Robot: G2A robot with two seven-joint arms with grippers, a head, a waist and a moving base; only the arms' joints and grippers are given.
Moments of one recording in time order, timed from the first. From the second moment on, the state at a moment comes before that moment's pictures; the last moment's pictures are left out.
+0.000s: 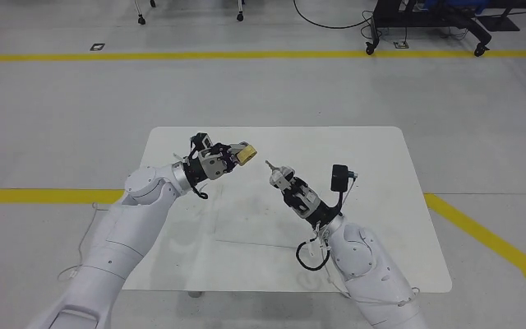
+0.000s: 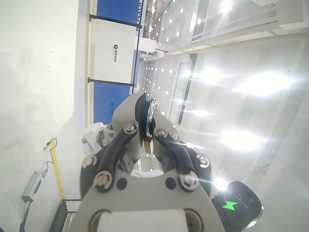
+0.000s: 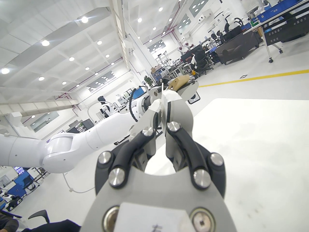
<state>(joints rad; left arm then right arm) 0.66 -1.26 -1.04 -0.99 -0.84 0.01 -0.97 -1.16 -1.28 1.16 -1.54 -0.49 -0.65 0.03</state>
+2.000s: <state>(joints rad) 0.76 -1.25 -1.03 -1.19 -0.54 0.04 -0.74 -1.28 -1.27 1.17 -1.73 0.02 -0.12 0.36</state>
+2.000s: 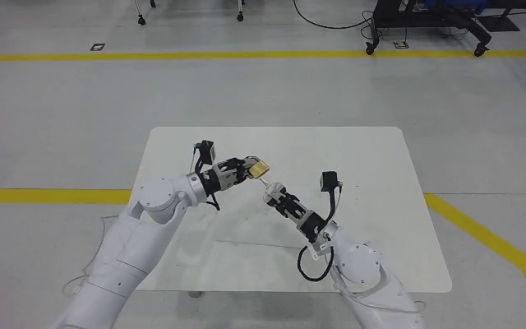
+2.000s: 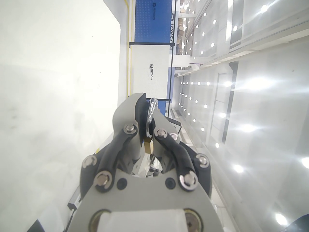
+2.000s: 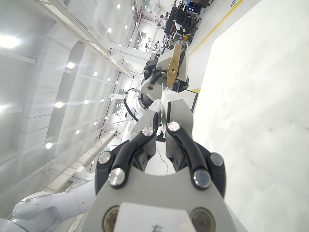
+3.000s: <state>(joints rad) 0.74 -1.27 -1.03 -1.14 -0.53 0.05 -0.79 -1.29 -1.28 1.14 -1.74 -0.05 -0.06 0.26</state>
